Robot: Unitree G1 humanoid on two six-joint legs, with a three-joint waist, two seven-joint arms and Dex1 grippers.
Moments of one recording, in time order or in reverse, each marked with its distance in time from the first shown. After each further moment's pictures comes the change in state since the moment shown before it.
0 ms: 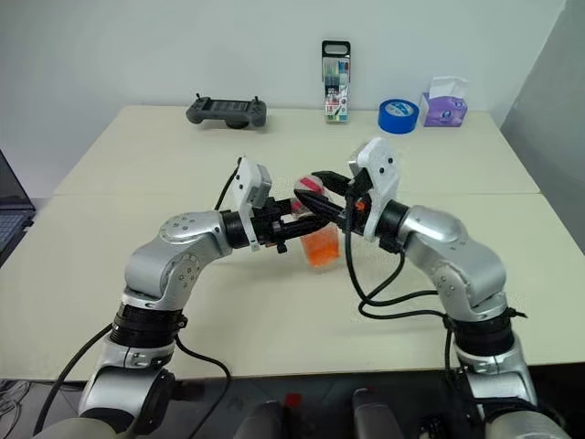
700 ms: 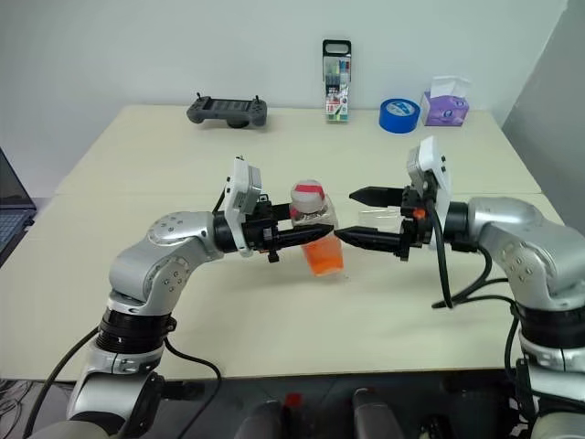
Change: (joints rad) left arm 0.024 -0.013 0.001 -0.034 -0.058 -0.018 -0.011; right arm 0.077 -0.176 -0.218 -0.151 0.224 0.271 0.084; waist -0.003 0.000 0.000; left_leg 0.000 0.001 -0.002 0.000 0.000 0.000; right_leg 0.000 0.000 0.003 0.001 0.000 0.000
